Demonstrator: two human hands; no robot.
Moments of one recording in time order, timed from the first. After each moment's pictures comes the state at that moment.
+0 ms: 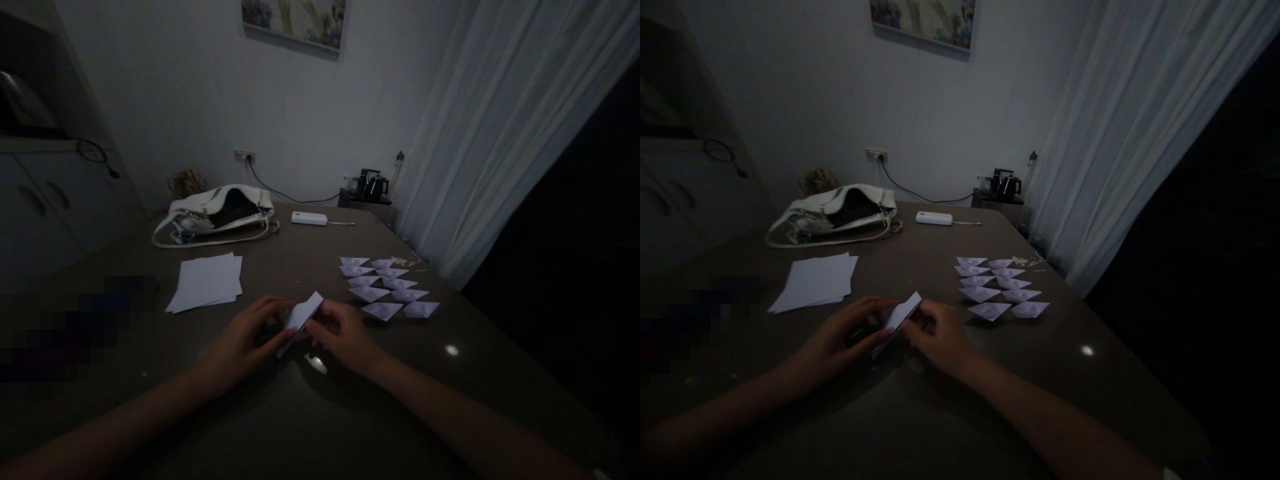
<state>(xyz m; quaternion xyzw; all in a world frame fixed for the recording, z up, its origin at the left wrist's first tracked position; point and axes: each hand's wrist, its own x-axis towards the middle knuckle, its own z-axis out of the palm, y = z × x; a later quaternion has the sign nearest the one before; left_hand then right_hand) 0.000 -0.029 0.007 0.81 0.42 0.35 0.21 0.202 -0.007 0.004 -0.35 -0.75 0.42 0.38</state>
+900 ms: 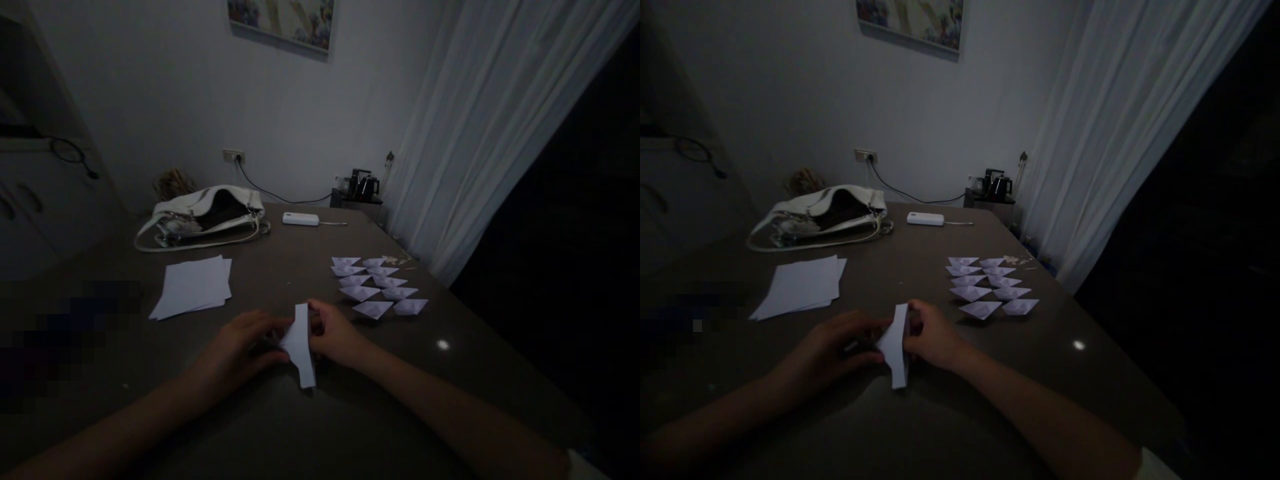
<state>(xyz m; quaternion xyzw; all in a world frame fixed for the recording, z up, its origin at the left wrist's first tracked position) -0.002 -0.030 -0.001 0.86 0.40 0.29 0.15 0.201 0.006 -0.009 -0.36 -0.66 0.58 0.32</state>
